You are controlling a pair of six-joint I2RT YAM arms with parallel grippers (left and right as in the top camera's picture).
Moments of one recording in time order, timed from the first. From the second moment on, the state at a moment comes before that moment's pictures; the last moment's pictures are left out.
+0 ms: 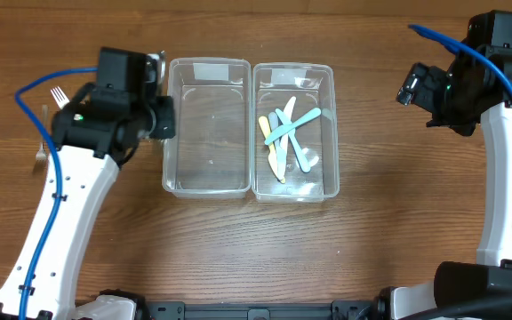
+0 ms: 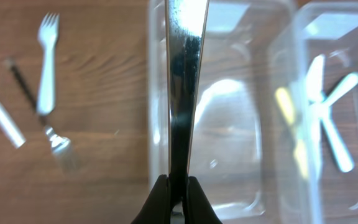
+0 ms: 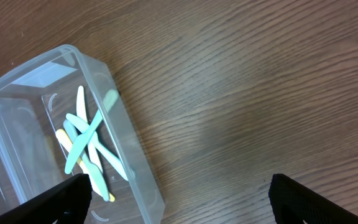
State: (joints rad) left arm -0.17 1.42 1.38 -0.95 0.00 -0.20; right arm -0.11 1.64 1.82 -1.36 -0.07 0.33
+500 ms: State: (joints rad) left arm -0.33 1.80 1.39 -0.78 0.01 -0.29; right arm -0.11 1.64 1.82 -1.37 -0.07 0.33
